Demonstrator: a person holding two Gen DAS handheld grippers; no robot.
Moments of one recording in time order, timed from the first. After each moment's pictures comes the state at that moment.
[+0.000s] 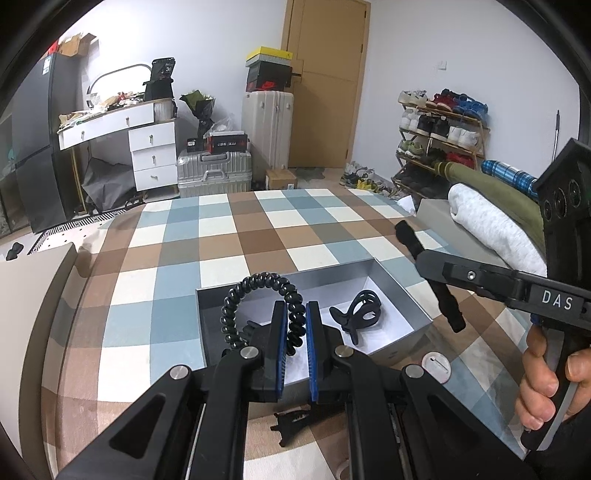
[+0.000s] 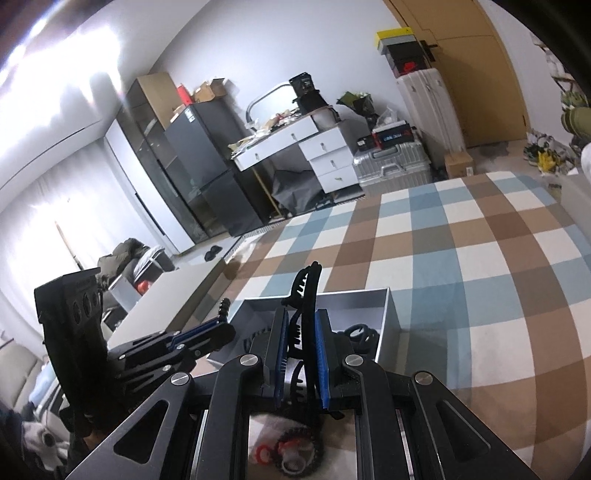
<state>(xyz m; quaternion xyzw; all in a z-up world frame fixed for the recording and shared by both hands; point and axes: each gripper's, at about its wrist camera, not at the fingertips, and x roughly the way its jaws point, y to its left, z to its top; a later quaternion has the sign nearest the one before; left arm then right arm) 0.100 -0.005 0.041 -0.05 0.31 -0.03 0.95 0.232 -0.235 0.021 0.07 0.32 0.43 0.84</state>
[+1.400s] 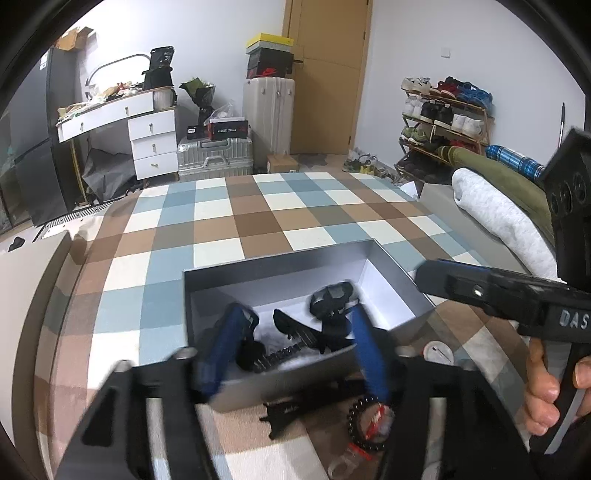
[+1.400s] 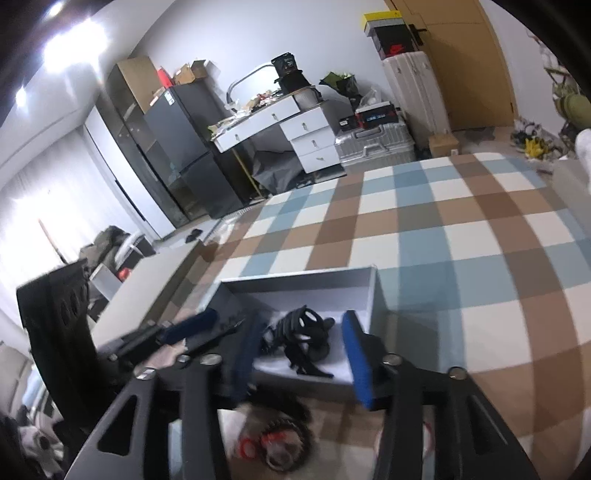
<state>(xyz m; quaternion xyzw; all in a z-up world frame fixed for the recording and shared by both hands) 0.099 -0.018 0.036 -0.05 0.34 -0.02 0.94 0.235 -0.229 0.010 0.04 0.36 0.40 0.84</state>
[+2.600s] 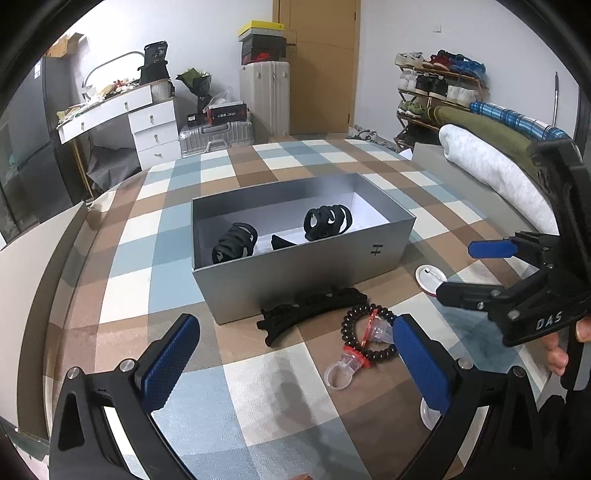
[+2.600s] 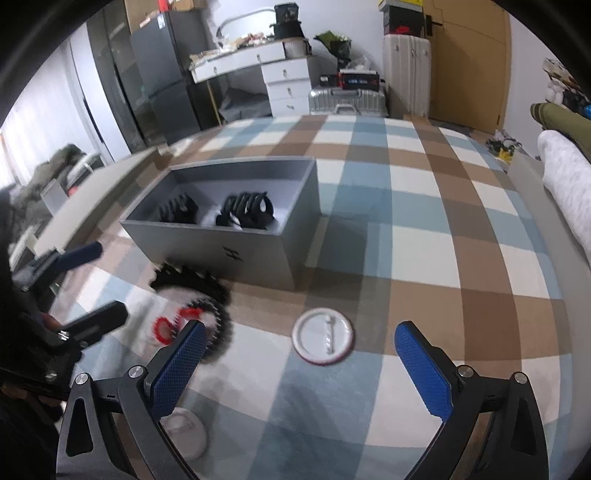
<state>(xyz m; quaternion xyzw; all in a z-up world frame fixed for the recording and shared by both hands) 0.056 -0.027 0.011 -0.01 0.37 -0.02 0.93 0.202 -0.256 -0.030 -0.12 0.41 0.32 0.84</state>
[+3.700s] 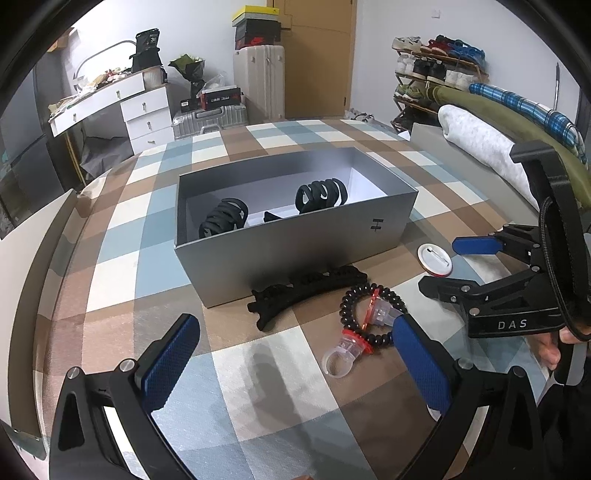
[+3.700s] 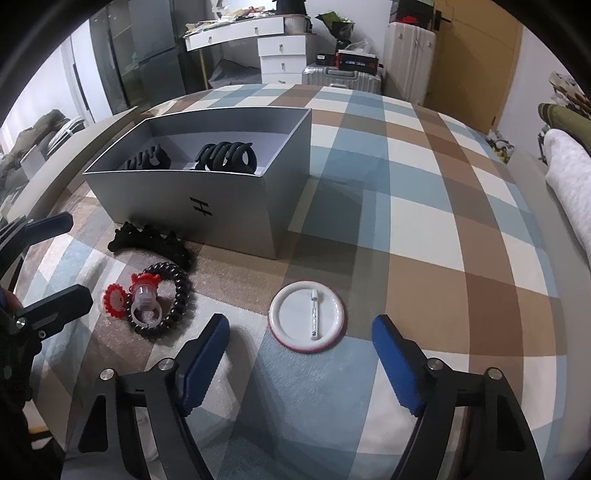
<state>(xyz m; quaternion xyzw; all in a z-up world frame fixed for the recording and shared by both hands) 0.058 -0.033 -0.002 0.00 0.40 -0.03 0.92 0.205 -0.245 -0.058 -0.18 0.43 0.29 0.84</state>
